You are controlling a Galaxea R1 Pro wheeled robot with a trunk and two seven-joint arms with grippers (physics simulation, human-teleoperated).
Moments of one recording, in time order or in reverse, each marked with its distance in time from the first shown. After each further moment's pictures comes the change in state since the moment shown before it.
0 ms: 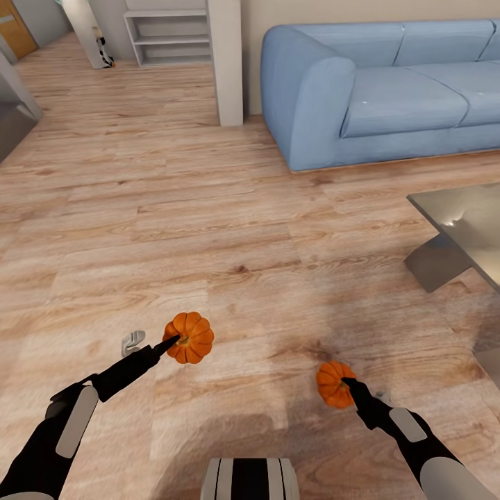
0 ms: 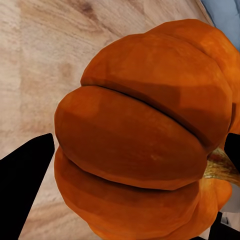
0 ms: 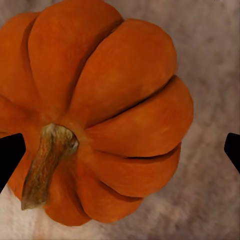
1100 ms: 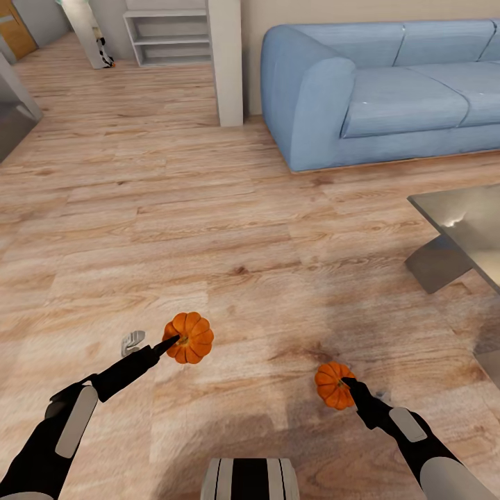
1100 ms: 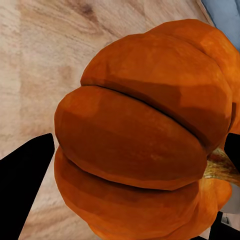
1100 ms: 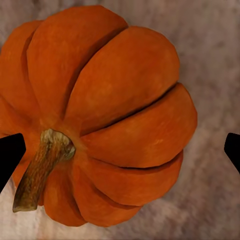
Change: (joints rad) left arm 0.000 0.002 0.000 0.000 0.000 0.001 0.000; right arm 0.000 0.000 0.000 -0.002 0.001 0.001 0.000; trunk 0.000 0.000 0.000
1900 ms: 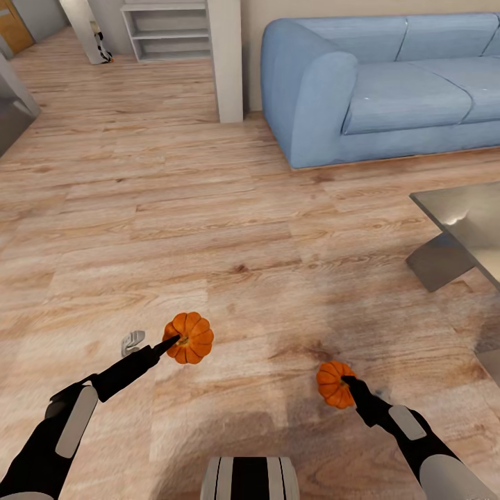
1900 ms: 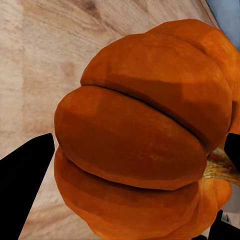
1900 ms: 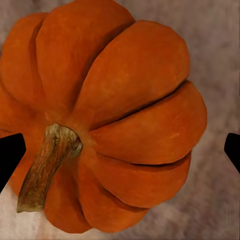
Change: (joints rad) left arm 0.000 0.000 0.000 0.000 0.000 0.002 0.000; right arm -0.007 -0.001 0.001 0.001 0.002 0.002 0.006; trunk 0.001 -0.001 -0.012
